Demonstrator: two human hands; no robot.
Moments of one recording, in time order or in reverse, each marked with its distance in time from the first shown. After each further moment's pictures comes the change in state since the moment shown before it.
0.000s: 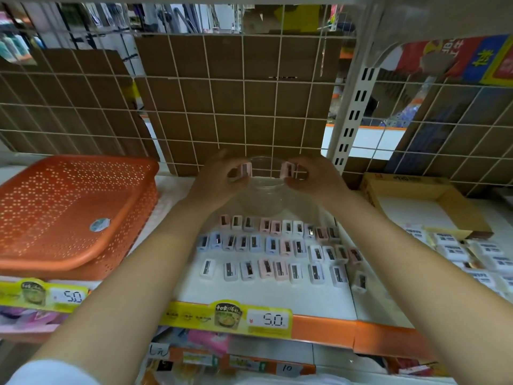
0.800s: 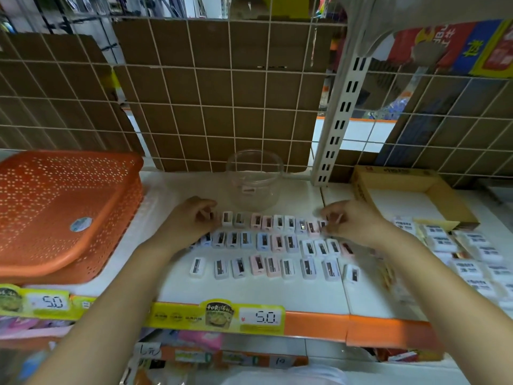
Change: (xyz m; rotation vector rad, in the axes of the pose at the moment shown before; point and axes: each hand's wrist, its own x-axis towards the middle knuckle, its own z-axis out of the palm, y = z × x) left_hand -0.056 -0.036 0.014 -0.041 -0.243 -0.272; right_hand -0.072 0.050 -0.021 -0.021 -0.358 0.365
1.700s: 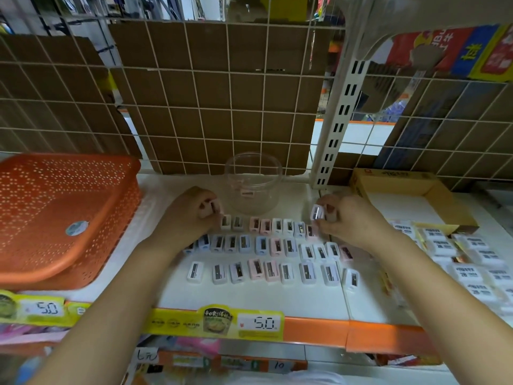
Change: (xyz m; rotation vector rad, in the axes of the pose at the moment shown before) left_hand 0.001 0.021 -0.010 0.069 0.105 0.034; right_hand -0.001 -0.013 -0.003 -0.267 0.187 -0.109
